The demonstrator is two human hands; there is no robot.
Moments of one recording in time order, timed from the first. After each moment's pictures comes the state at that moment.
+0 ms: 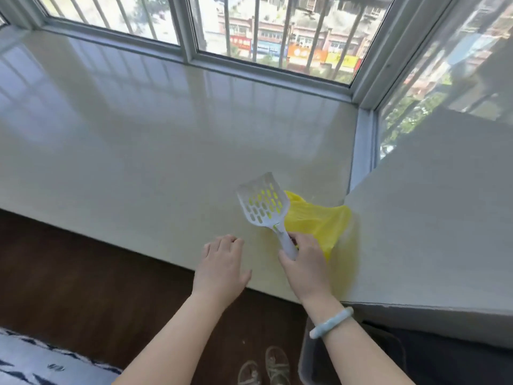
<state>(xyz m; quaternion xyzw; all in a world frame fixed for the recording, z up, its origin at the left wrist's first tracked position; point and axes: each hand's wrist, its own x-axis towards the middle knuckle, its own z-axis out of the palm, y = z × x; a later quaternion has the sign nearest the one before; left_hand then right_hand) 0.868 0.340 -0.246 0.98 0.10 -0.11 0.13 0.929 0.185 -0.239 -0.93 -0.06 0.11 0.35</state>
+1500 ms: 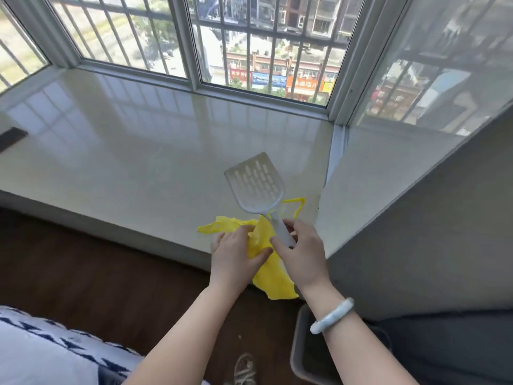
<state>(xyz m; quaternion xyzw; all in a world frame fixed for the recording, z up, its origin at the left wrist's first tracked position) 0.801 0.258 -0.165 0.93 0.18 0.07 0.32 0.849 0.129 -0.140 -0.88 -0.10 0.03 0.45</state>
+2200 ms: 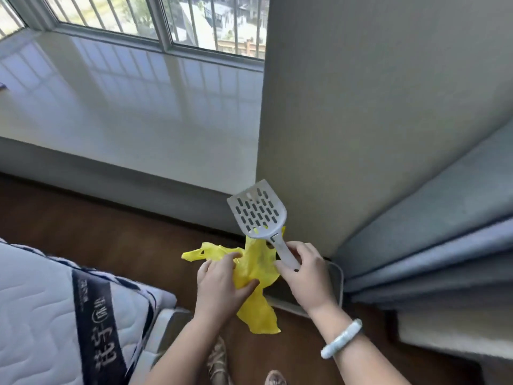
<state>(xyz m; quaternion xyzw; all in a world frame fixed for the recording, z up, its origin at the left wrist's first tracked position) 0.577 0.046 -0.218 0.94 0.18 -0.01 0.30 0.646 -0.117 -0.183 -0.89 -0.08 0.08 0.44</state>
